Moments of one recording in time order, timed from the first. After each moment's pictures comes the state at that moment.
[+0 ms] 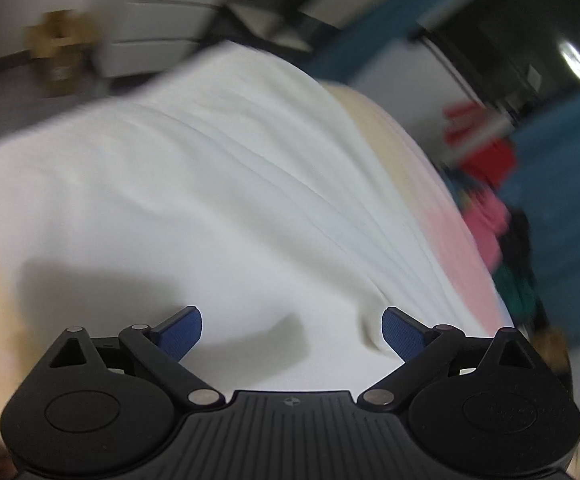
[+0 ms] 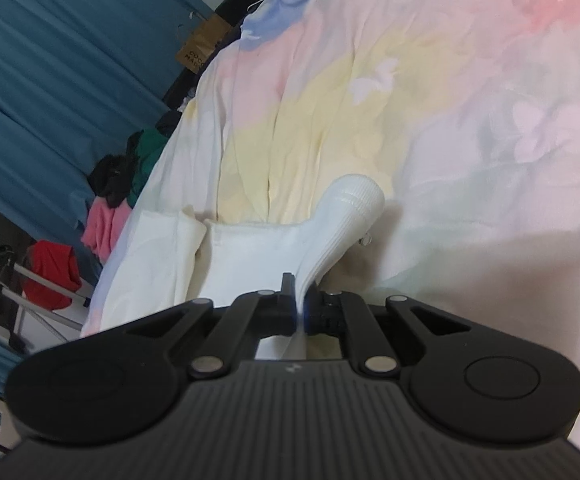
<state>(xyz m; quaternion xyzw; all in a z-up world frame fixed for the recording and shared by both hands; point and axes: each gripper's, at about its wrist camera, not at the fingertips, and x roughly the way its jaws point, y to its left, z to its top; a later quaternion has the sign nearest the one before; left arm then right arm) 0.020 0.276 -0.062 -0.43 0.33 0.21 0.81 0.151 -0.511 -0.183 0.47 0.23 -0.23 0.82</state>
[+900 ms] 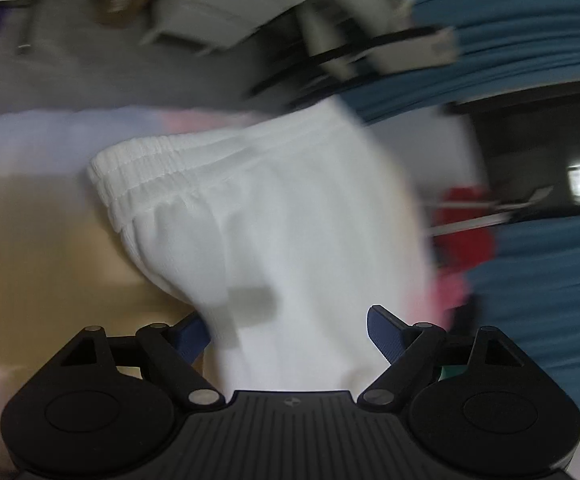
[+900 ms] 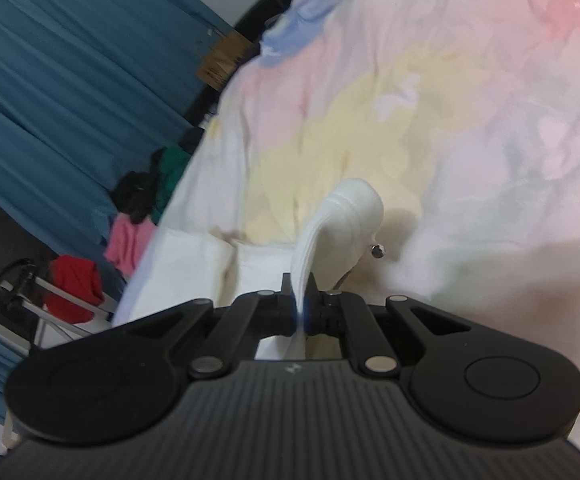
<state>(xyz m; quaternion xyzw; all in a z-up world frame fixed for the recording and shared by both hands) -0.042 0.345 -0.070 -0.58 0.25 0.16 0.76 0.156 -0.510 -0.176 0.47 0.19 -0.21 0.84</state>
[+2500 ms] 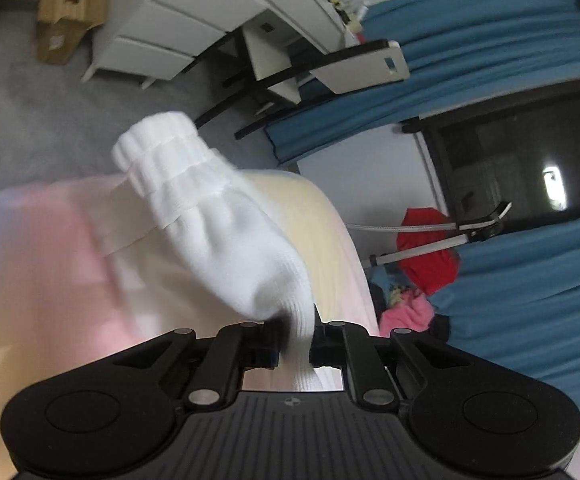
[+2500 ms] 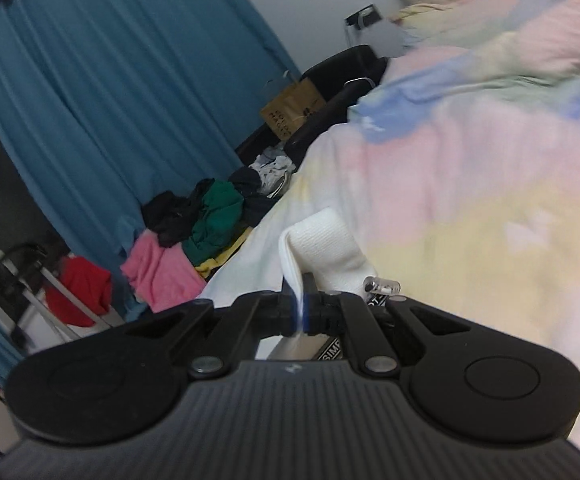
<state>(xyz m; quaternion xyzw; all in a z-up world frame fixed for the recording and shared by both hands) 0.112 0.365 -0.002 -0.56 0.23 0.16 0.78 0.271 -0.472 -0.068 0.35 0.14 -0.21 0.90</state>
